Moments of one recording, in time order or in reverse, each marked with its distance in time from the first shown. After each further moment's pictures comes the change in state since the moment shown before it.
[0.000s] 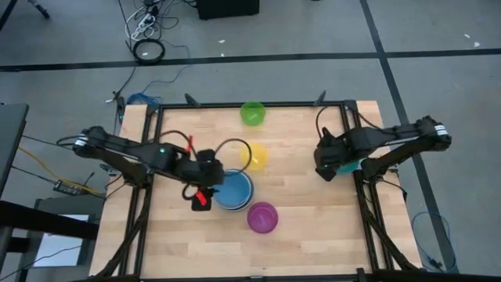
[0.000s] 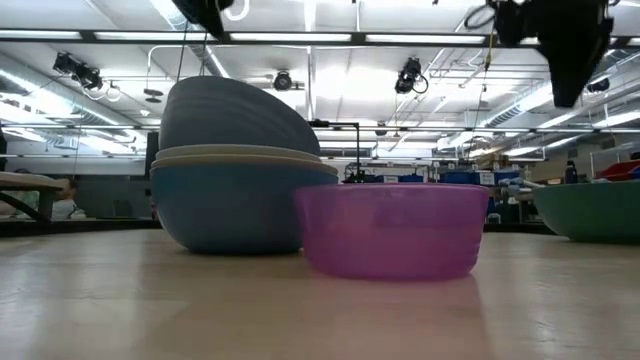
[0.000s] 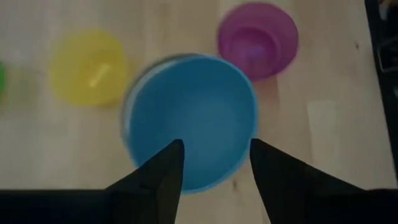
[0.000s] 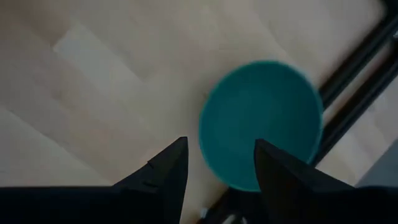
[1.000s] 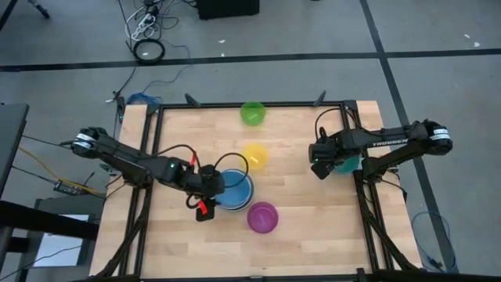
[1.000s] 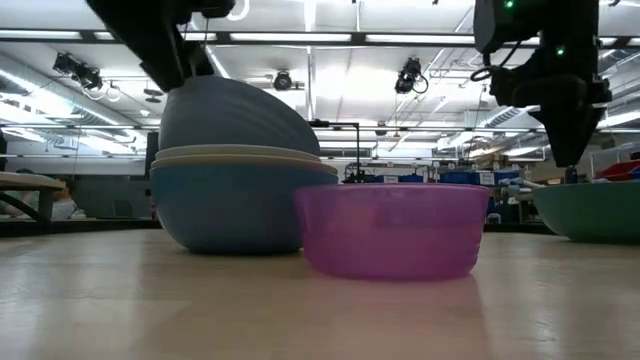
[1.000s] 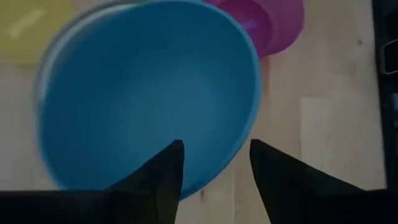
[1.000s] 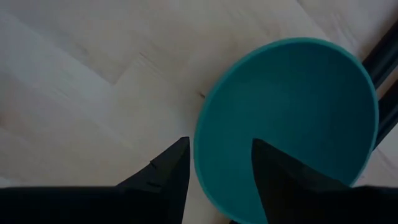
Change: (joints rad) left arm -0.034 -0.029 -0.360 0.354 0.092 -0.184; right arm -0.178 -0.003 -0.266 0.244 -0.067 -0.070
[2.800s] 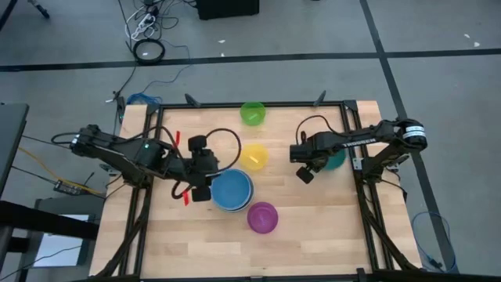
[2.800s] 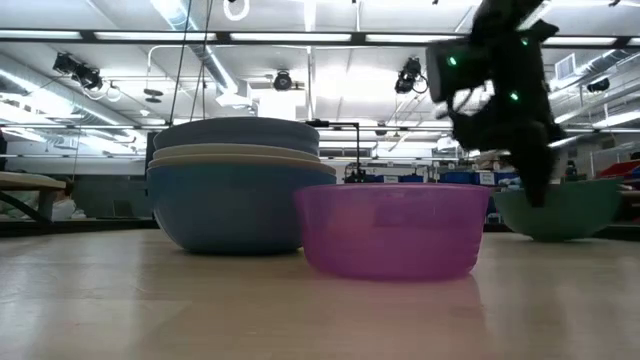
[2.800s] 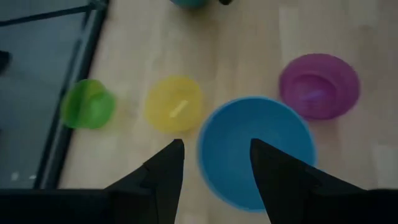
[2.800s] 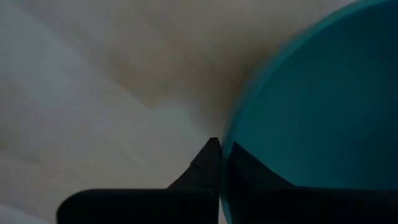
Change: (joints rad) left arm -0.014 -0.012 0.465 -0.409 -0.411 0.186; right arm -0.066 0.303 0.032 0.203 -0.113 -0.167
